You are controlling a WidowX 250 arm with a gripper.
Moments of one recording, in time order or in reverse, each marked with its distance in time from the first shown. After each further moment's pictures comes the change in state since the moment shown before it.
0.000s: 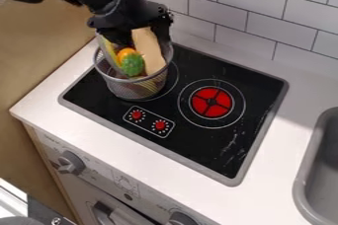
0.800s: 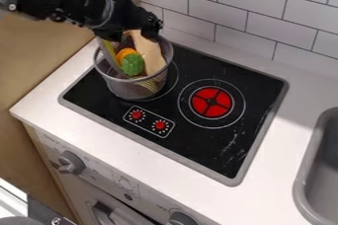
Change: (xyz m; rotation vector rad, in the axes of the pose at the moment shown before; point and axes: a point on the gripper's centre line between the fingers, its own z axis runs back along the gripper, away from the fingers) arm 0.005 0.023 -0.011 0.053 -0.096 -0.107
